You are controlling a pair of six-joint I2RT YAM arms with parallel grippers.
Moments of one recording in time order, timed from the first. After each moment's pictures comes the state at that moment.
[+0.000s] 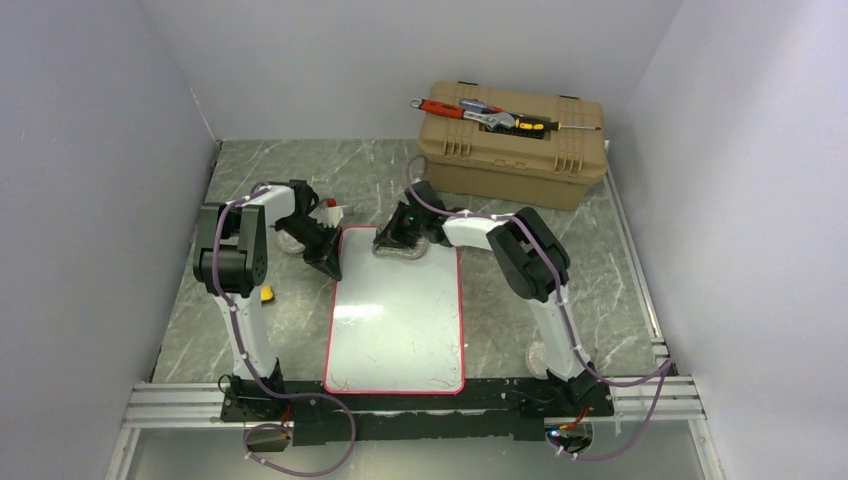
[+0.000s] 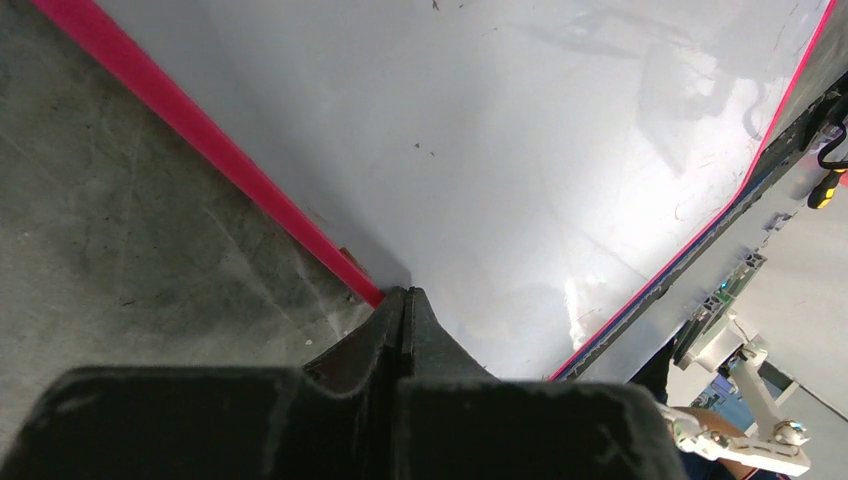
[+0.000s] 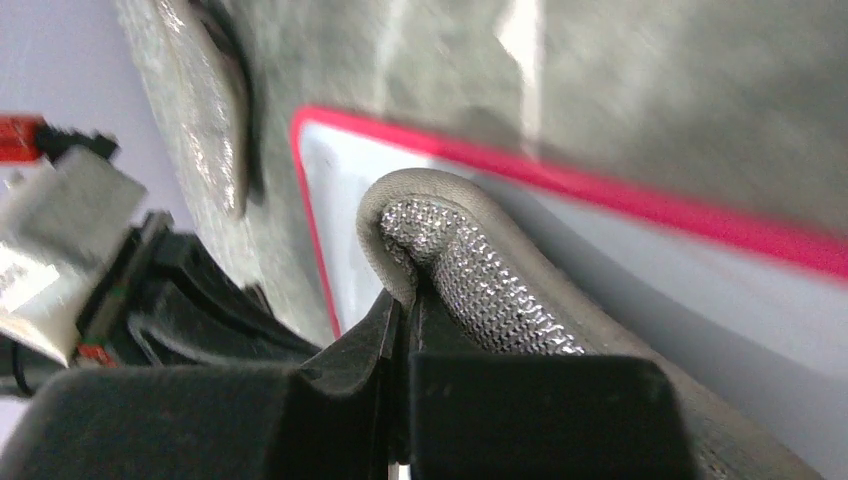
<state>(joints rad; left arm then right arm) -0.07 2.04 1.34 -0.98 0.61 0.34 0.65 2.21 1.38 0.10 -0.33 1.06</state>
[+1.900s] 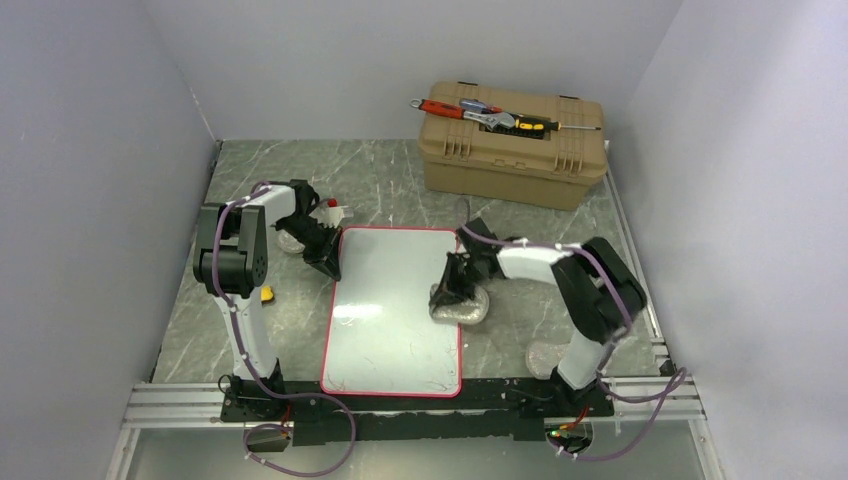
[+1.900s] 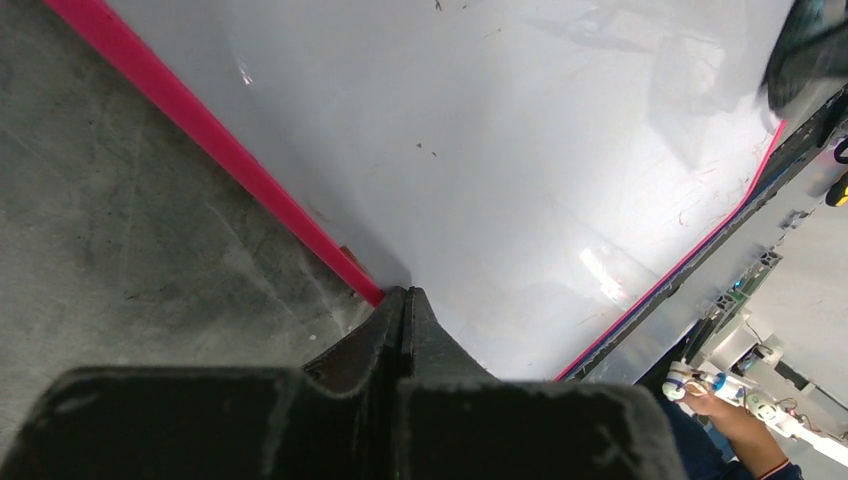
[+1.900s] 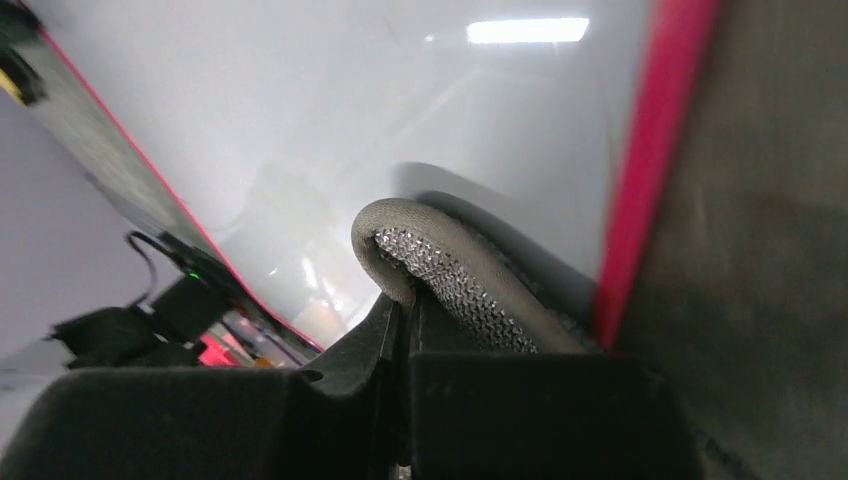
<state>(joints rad) -0.08 2.04 1.35 -0.98 0.59 0.35 0.59 1.67 0.78 -0.25 -0.44 0.90</state>
